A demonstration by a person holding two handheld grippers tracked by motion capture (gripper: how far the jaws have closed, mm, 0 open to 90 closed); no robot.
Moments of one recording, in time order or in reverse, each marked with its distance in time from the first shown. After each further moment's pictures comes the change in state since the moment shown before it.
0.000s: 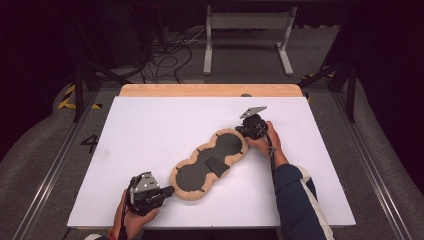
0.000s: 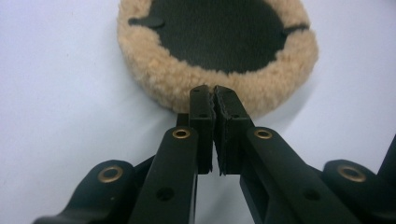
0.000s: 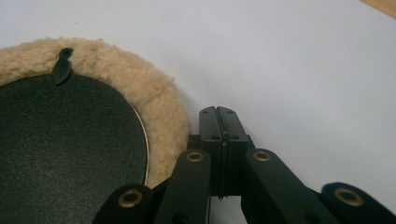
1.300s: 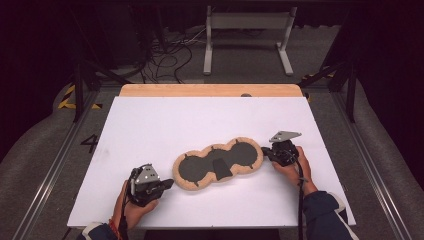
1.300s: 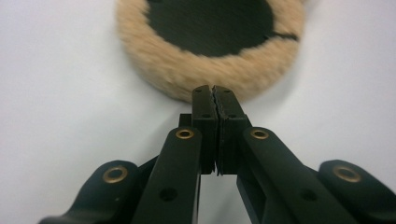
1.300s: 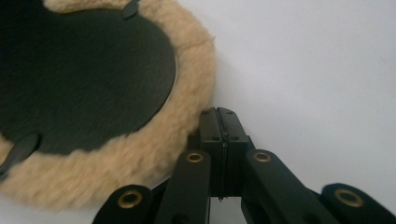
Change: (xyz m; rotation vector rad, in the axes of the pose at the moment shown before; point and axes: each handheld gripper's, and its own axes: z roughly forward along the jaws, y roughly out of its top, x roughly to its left) left arm 0.013 0.011 0.004 0.029 0.014 0.062; right arm 0.021 -0.085 -0.082 -0.009 -0.074 0.078
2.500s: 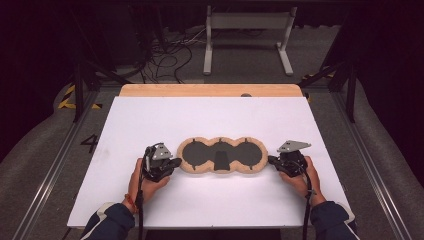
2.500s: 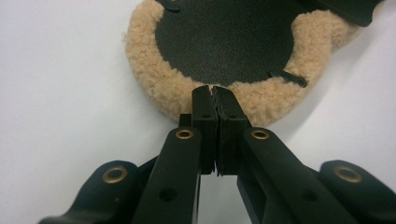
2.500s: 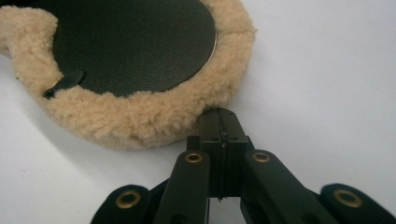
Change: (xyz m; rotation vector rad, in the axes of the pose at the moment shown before) left arm 0.034 0.047 0.041 0.001 0.077 0.018; right arm 0.010 -0.024 -0.025 0.001 -0.006 0.013
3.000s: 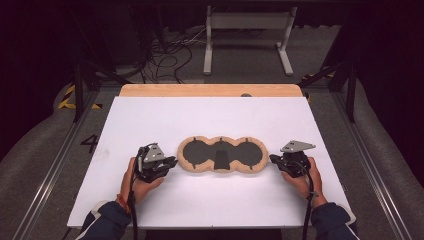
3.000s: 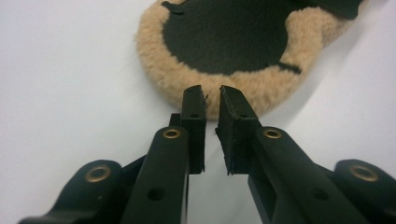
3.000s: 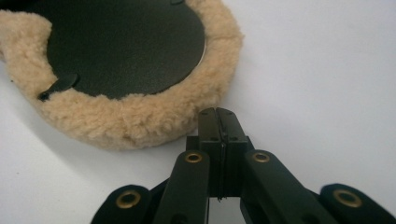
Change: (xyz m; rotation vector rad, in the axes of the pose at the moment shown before) left arm 0.007 -0.009 -0.018 -0.033 0.005 0.063; right arm 0.000 -0.001 -0.010 -0.032 -0.037 0.025
